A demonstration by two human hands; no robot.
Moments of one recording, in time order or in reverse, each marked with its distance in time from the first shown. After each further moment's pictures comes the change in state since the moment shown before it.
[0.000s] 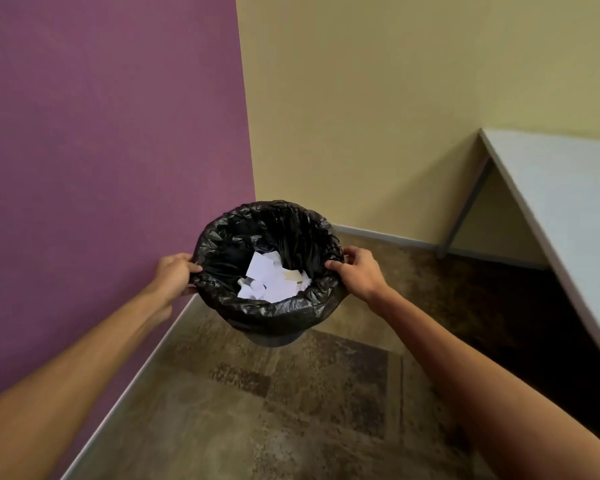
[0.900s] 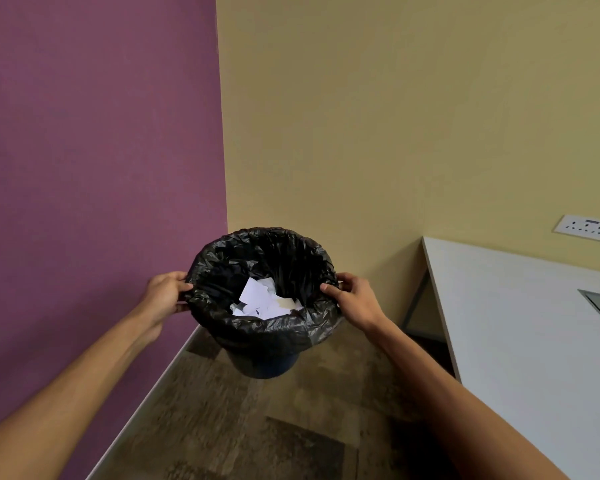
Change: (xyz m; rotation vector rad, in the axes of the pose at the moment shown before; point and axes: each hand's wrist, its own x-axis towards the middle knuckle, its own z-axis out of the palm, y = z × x) left_hand -0.030 0.294 0.030 -0.109 -0.080 0.108; right_hand 0.040 -0.230 -0.200 0.064 0.007 -0.140
